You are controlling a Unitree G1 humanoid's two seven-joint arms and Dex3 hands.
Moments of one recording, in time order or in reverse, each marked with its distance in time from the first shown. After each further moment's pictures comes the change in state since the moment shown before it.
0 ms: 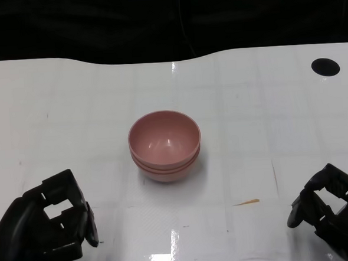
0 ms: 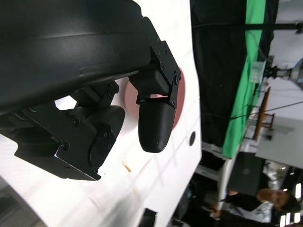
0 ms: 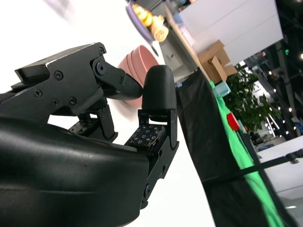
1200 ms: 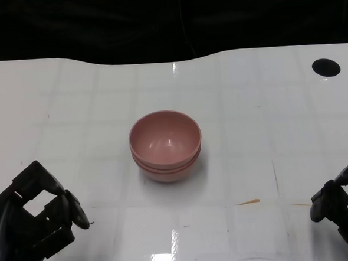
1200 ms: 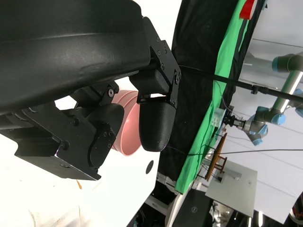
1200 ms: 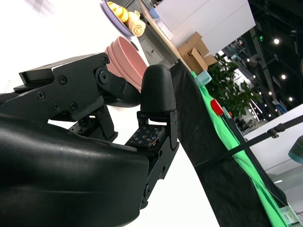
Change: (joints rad) left arm 0.051 -0.113 0.065 -0.137 -0.080 0.050 0.200; right arm -0.027 0.019 -0.139 0.029 0.035 0.040 0.039
